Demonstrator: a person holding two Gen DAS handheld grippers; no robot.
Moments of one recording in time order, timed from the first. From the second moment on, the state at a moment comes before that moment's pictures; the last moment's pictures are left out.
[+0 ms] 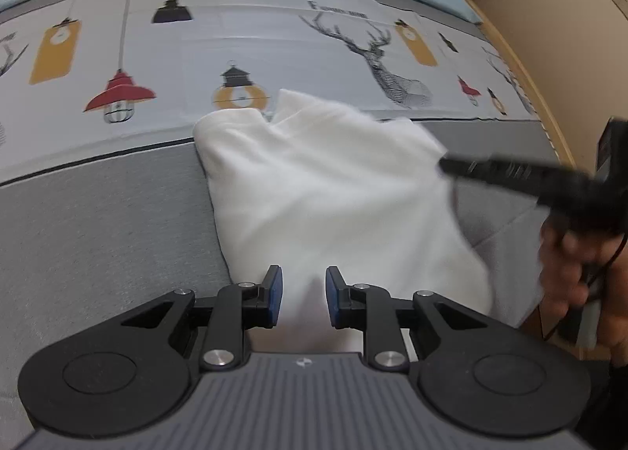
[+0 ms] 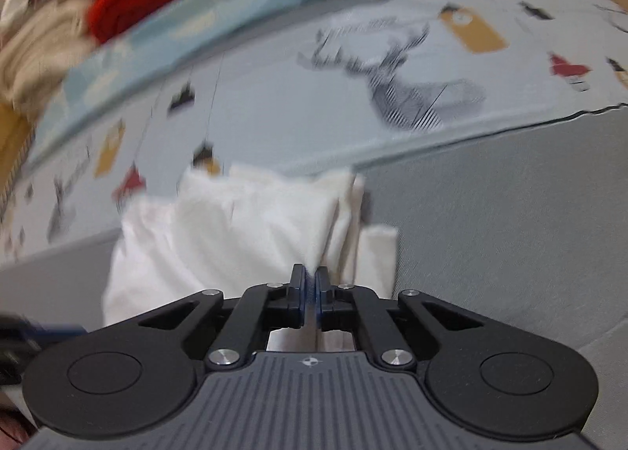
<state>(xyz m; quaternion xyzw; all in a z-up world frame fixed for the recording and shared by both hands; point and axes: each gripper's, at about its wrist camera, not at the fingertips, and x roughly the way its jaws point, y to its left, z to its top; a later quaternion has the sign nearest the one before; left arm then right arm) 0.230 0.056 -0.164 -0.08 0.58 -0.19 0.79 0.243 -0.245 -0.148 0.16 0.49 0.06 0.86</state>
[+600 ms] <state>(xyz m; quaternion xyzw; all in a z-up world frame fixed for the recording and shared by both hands) 0.219 0.035 -0.200 -0.01 0.61 -0.20 0.76 0.208 -0.242 -0.170 -0.02 0.59 0.17 0.79</state>
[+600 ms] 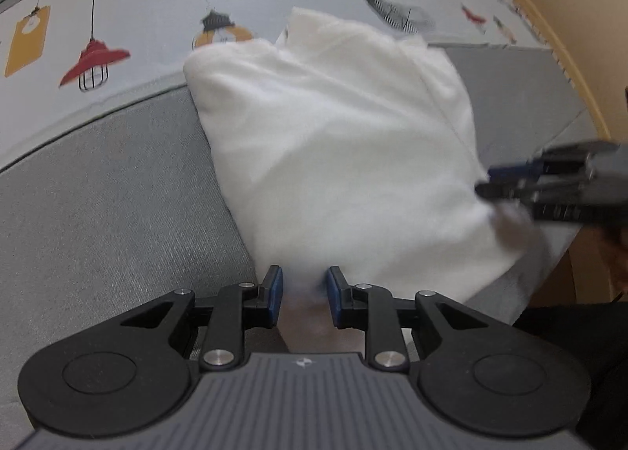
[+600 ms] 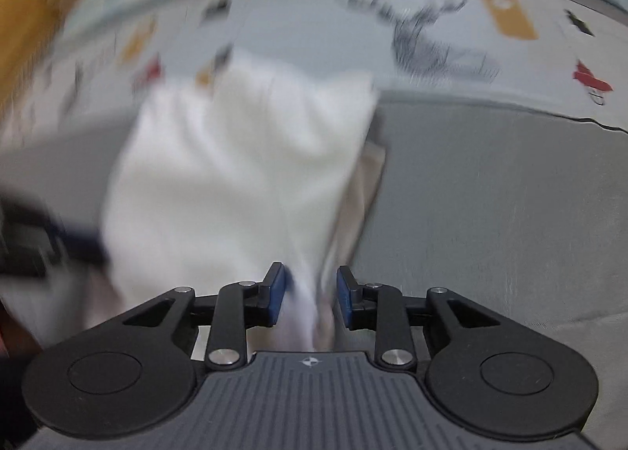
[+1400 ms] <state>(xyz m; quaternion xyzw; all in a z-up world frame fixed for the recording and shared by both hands) 0.246 0.051 -0.203 -0.11 0.61 -0.11 0.78 0.219 -0.254 -0.161 0.10 0.53 0.16 0.82</state>
